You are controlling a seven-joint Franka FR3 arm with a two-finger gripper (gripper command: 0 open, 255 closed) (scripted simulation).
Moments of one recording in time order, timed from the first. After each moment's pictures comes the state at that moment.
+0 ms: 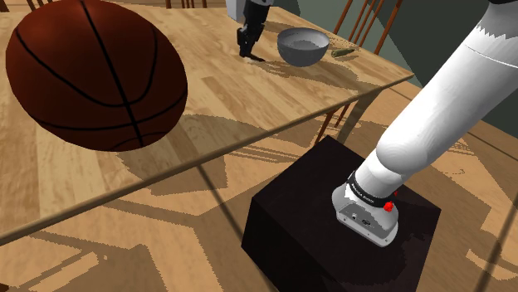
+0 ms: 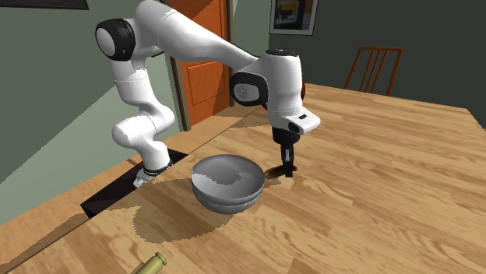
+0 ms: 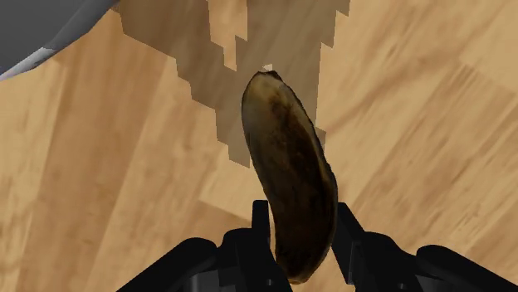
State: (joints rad) arm -0.09 -0.01 0.08 -2.04 0.07 2.19 -0.31
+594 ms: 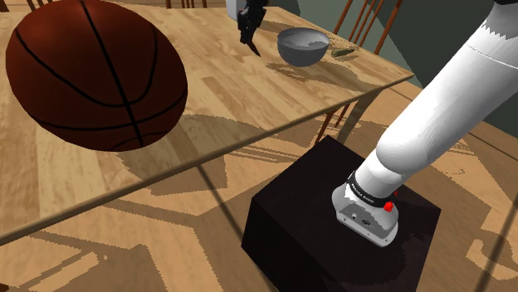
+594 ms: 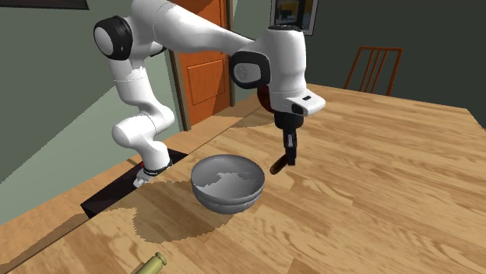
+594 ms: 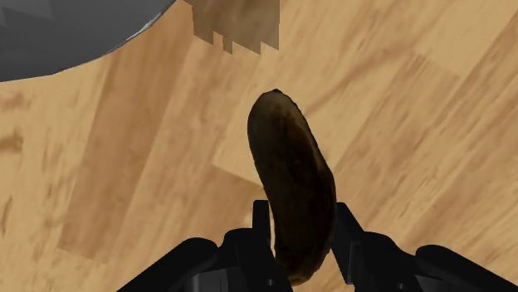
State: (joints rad) arm -0.09 -0.04 0.08 -1.95 0.07 2.07 -0.30
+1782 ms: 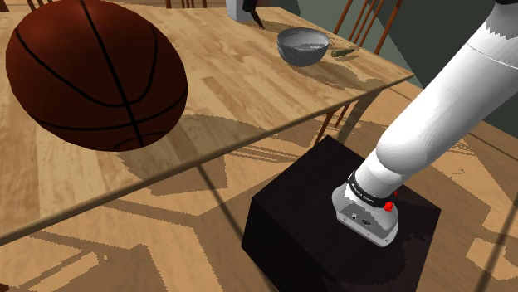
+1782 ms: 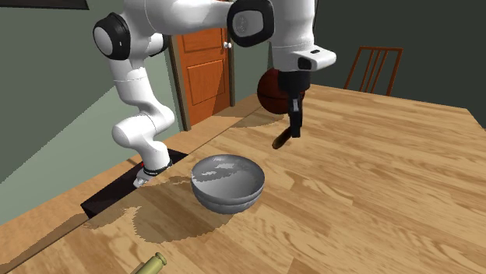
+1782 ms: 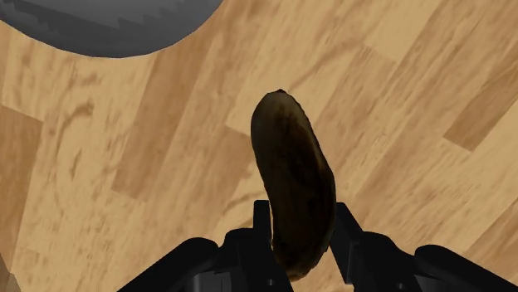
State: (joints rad) arm -0.09 -0.04 0.07 -1.71 0.06 1.83 -0.29
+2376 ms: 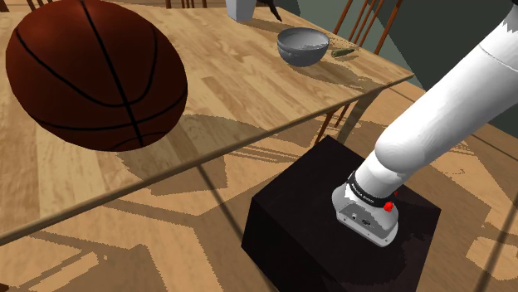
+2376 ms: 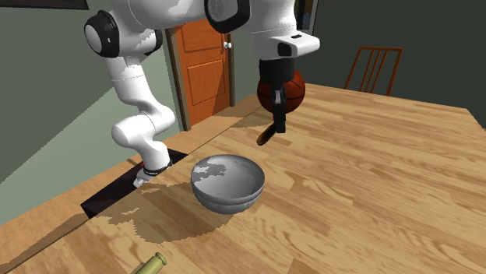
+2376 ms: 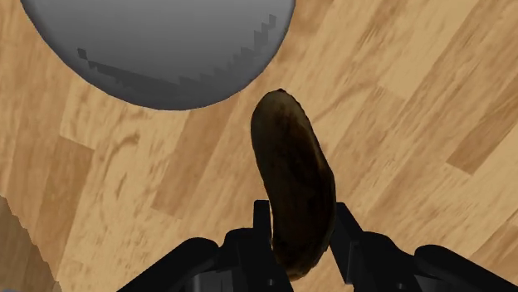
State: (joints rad) arm -0.13 -0.12 0.03 -1.73 0.08 1.76 -0.36
